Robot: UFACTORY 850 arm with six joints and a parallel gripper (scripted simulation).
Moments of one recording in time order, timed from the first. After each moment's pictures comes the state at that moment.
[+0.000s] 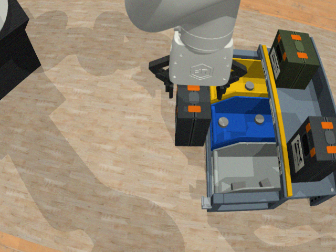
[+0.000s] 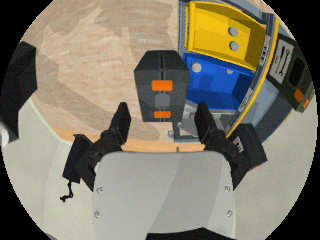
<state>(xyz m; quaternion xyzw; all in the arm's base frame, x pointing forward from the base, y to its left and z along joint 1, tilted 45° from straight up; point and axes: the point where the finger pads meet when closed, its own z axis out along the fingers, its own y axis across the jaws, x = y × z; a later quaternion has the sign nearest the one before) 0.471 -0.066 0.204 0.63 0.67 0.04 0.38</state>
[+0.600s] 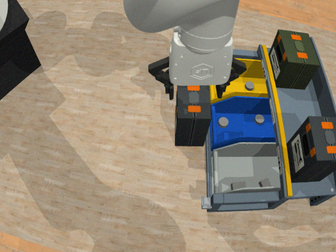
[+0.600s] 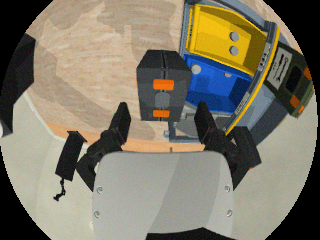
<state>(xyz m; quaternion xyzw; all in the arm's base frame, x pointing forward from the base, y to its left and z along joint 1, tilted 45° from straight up) 0.470 -0.066 0.205 0.61 0.69 0.02 0.38</state>
